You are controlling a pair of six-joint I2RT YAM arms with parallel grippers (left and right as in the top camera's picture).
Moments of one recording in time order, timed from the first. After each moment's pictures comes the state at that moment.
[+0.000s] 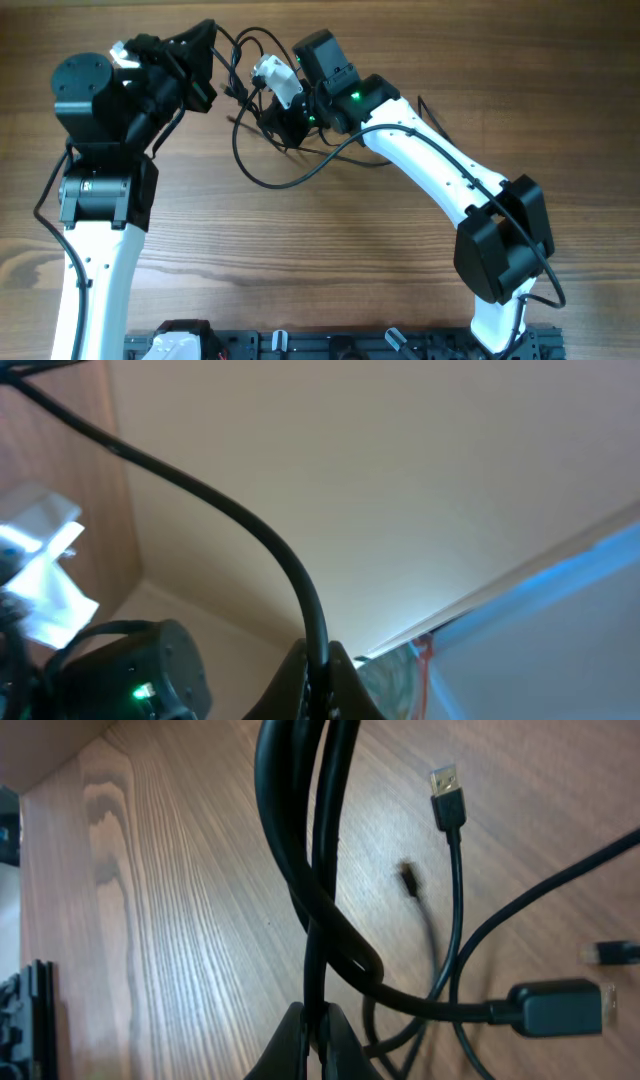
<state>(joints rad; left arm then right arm) -0.02 1.19 1.20 -0.14 0.46 -1.95 0.63 2.00 1.70 -0.56 -0.55 -0.12</state>
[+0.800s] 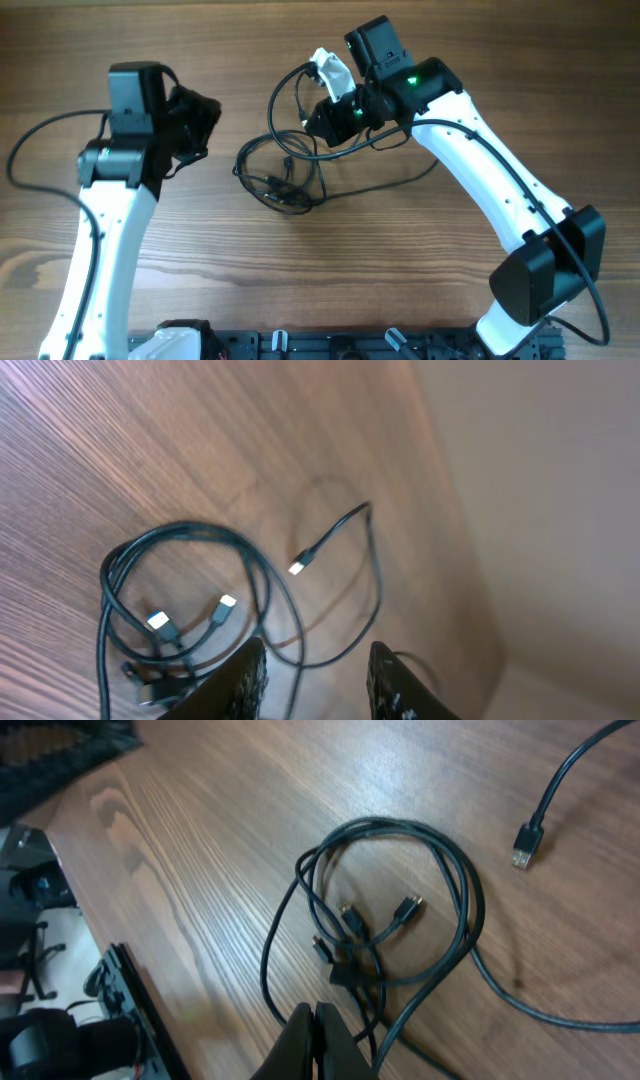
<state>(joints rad) -0.03 1.35 1.21 -0.72 0.23 -1.02 0.52 1.84 1.69 -0.92 -0.56 0.01</state>
